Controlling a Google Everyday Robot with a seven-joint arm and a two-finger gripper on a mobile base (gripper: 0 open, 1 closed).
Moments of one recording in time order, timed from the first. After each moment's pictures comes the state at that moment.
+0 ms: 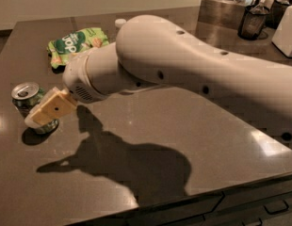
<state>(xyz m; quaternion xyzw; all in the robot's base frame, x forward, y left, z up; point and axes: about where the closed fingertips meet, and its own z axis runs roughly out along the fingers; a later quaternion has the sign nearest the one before) 0.477 0.183 0.943 -0.55 0.65 0.26 0.46</state>
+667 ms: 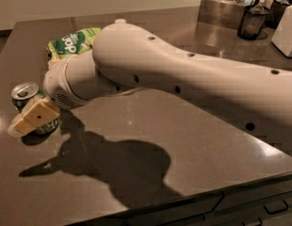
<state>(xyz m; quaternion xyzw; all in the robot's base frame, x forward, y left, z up) 0.467 0.225 0.930 -0.58 0.63 0.28 0.44</state>
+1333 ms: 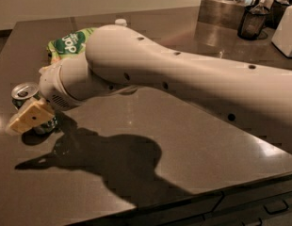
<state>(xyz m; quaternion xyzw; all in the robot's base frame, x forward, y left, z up) 0.468 0.241 0.918 -0.59 0.62 0.30 0.42</state>
